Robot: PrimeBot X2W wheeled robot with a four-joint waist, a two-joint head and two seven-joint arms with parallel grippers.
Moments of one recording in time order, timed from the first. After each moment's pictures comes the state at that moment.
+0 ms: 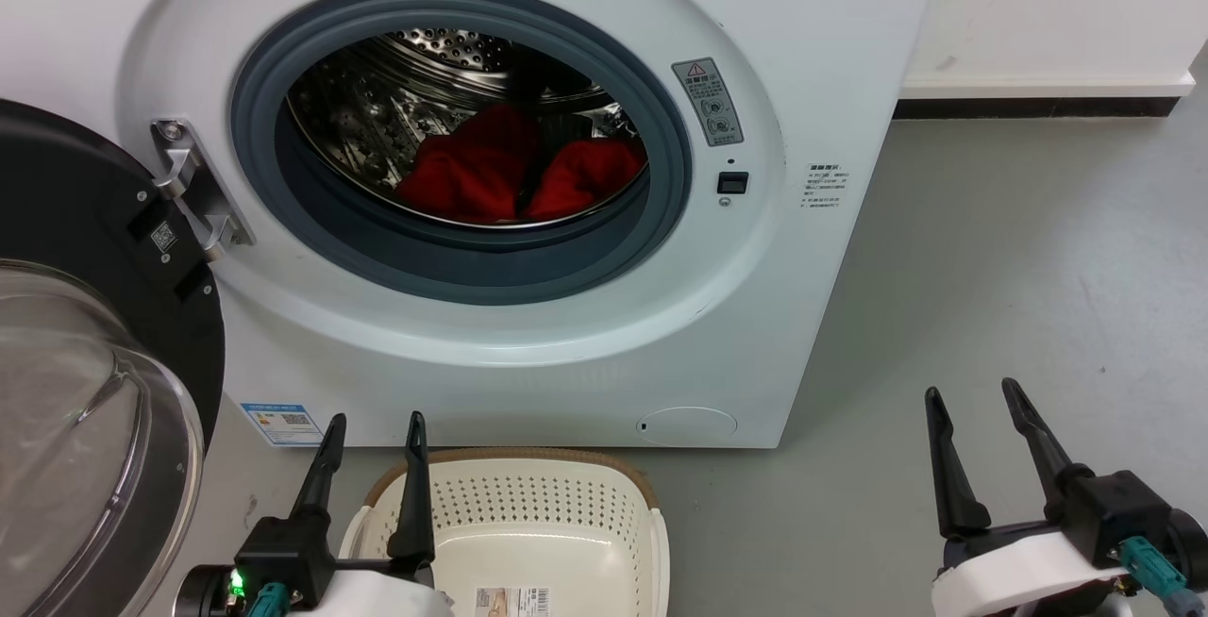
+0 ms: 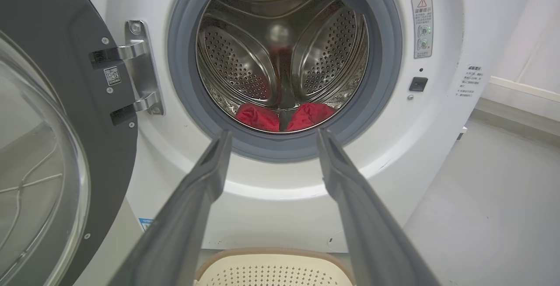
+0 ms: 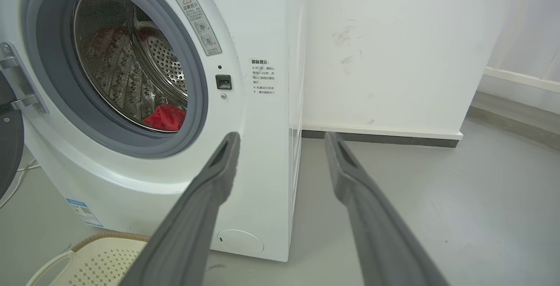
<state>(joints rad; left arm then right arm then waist) 0.07 0.06 -0.07 0.01 -0.16 0.01 -0.22 0.03 -0.05 -0.02 0.08 0.05 0.13 -0.22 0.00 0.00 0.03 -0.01</state>
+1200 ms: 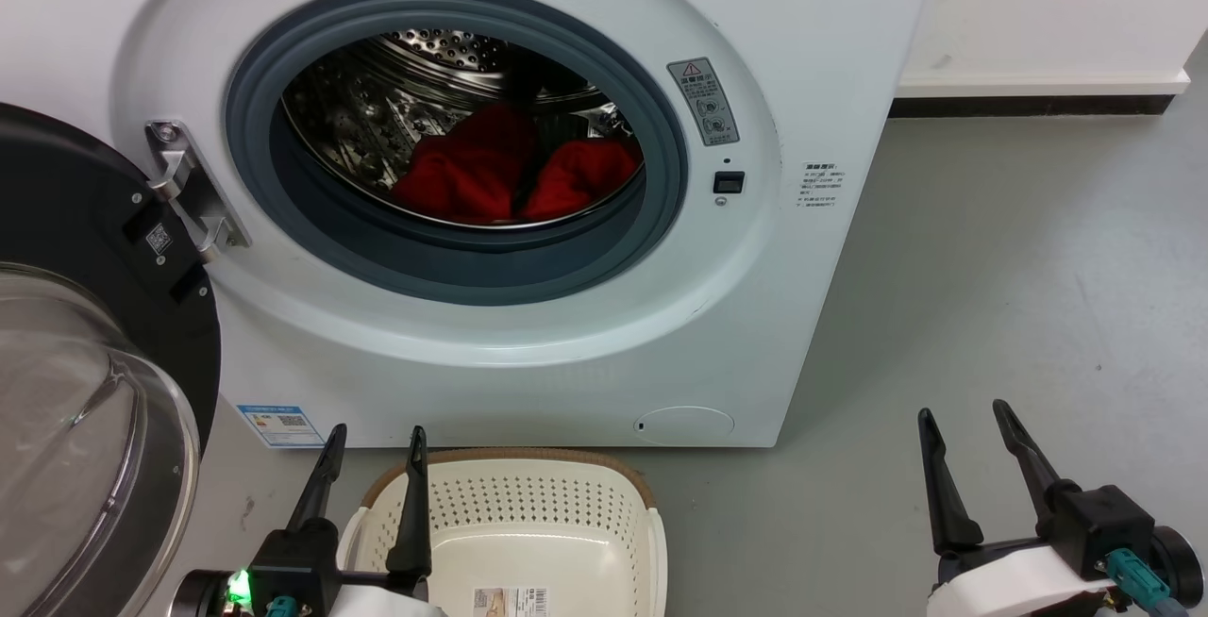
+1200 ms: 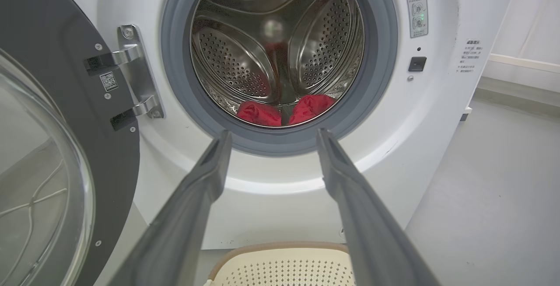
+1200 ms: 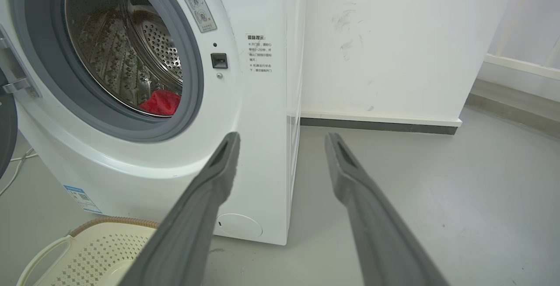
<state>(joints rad) 0.08 0.05 -0.04 0.05 -0.05 -0.03 -0.26 0.03 -0.05 -0.01 0.16 0.03 0.13 -0.26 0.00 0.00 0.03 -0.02</state>
